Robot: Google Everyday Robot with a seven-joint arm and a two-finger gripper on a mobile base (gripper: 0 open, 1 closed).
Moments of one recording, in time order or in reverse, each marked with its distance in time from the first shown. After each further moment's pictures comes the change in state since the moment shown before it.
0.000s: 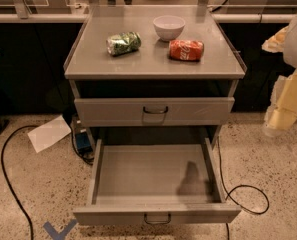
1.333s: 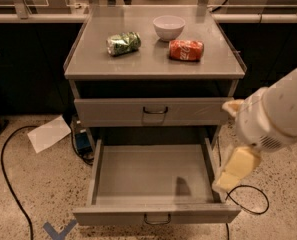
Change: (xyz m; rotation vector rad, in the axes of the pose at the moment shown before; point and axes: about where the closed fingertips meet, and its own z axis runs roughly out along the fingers) arm -0.023 0.074 0.111 -0.068 -0.167 0.043
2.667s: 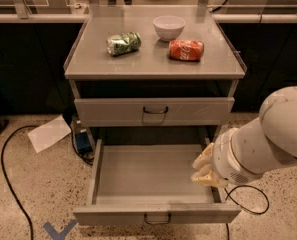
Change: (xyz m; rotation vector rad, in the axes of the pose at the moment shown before) arm 0.006 0.043 0.080 -0.044 -0.030 -0.011
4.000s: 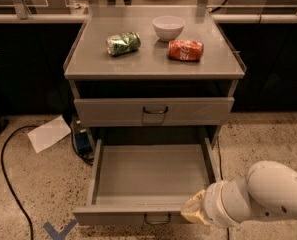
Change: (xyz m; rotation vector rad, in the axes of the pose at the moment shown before) arm 0.057 0.053 0.132 -0.114 -0.148 0.261
